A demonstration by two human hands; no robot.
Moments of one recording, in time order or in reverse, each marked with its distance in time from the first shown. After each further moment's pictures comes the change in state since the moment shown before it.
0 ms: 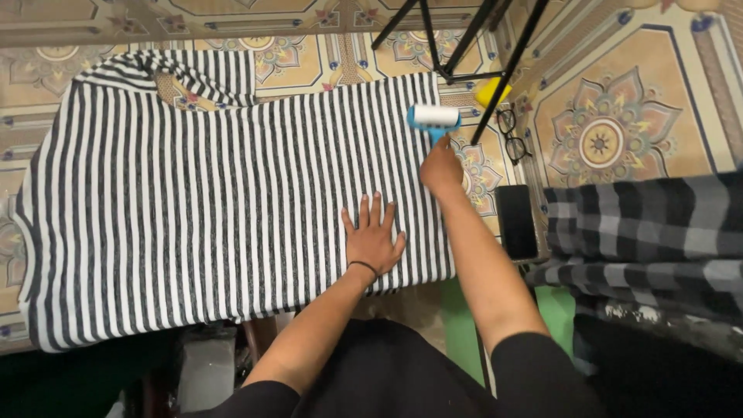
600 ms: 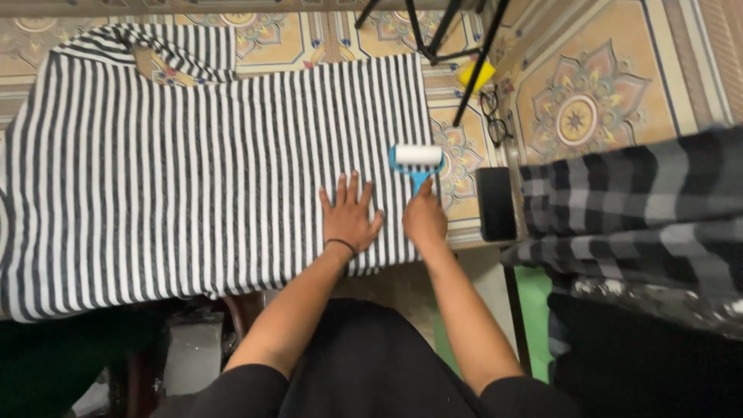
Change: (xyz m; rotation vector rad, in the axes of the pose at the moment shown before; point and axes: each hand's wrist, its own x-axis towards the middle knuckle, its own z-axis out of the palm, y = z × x) left_hand -0.001 0.008 0.006 0.058 0.061 -0.063; right_hand -0.150 0.036 0.006 0.043 -0.070 -0.039
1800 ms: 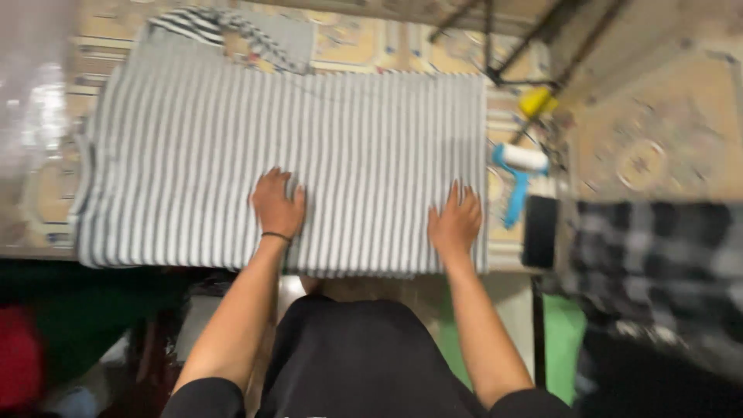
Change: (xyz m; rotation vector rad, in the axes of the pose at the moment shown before) left_hand -0.020 -0.249 0.069 -0.247 0.865 -0.295; right_hand -0.013 -0.046 0.006 -0.064 0.337 -0.202
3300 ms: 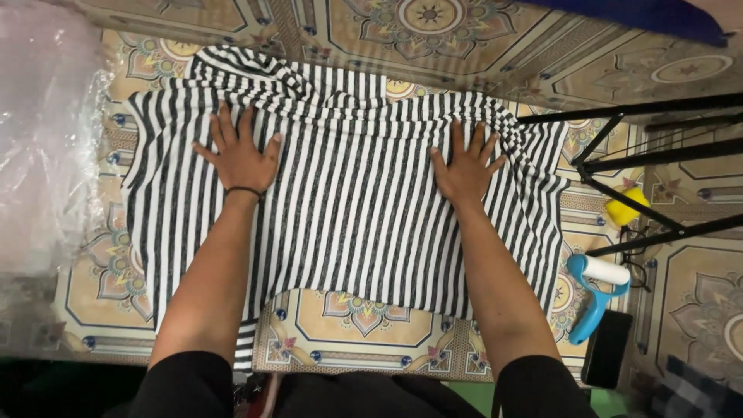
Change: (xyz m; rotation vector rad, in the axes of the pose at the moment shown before) left_hand 0.296 -0.123 -0.008 0.133 -0.344 -0.300; right_hand 0.294 -0.178 0.087 -0.015 -0.400 0.023
